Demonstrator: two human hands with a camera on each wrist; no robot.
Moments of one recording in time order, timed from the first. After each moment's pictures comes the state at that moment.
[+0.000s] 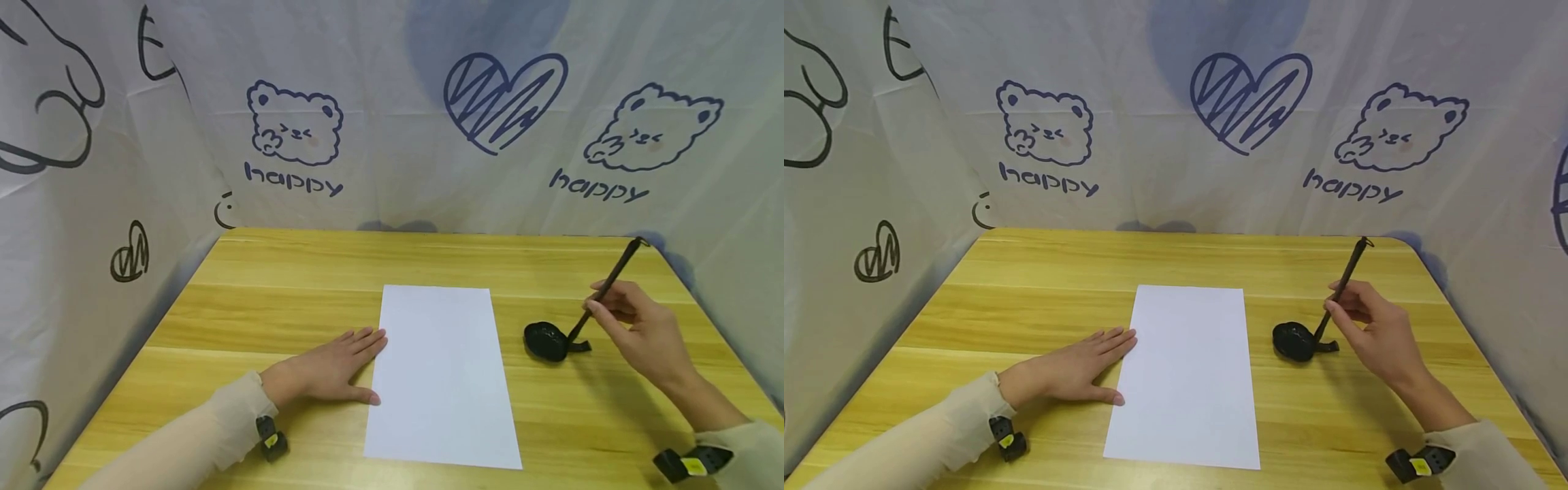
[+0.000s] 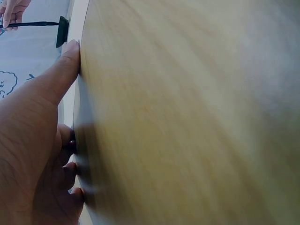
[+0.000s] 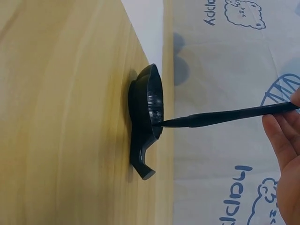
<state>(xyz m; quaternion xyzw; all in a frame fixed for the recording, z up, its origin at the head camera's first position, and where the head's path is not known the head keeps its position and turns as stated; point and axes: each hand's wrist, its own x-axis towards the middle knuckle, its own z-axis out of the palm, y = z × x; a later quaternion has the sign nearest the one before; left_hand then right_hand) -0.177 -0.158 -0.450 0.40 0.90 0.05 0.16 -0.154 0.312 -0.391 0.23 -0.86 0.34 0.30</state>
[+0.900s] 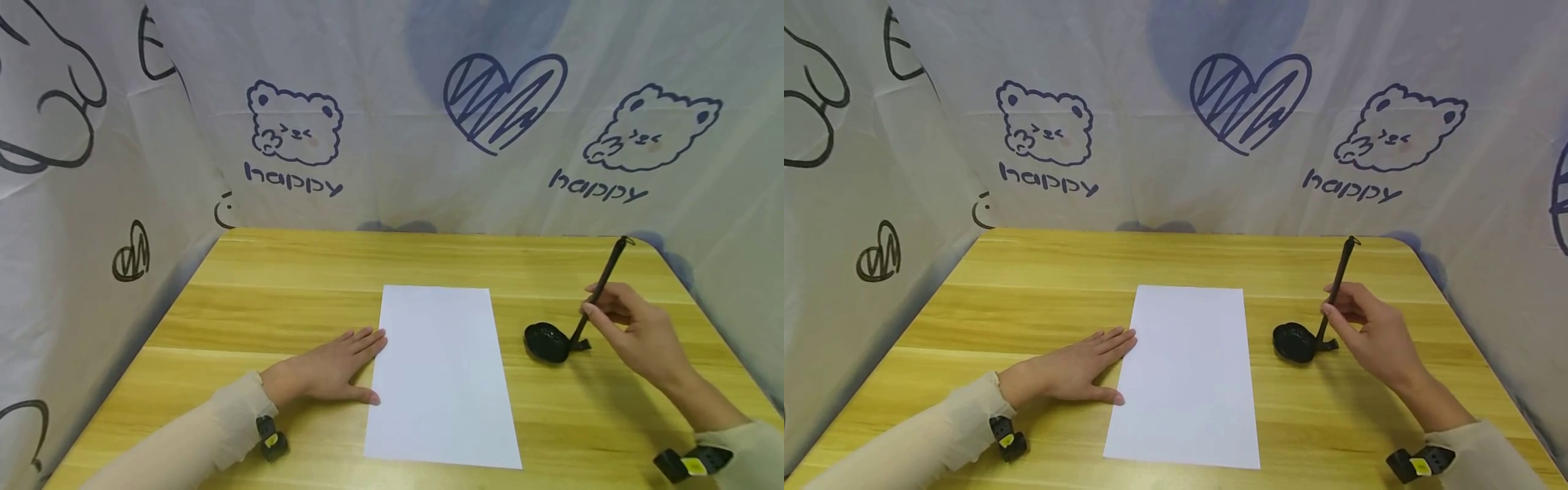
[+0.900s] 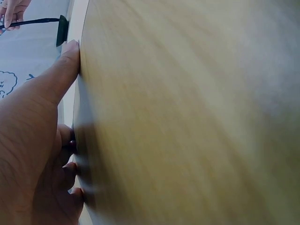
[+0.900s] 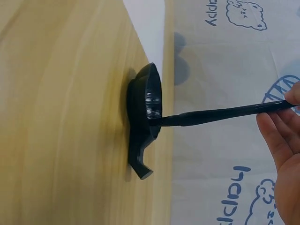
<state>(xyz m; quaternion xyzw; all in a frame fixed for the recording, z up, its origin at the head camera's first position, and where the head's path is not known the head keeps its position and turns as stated) -0.177 -0.157 -0.450 0.40 0.90 0.05 0.16 -0.152 0.310 -0.389 0.24 -0.87 0.33 0.28</state>
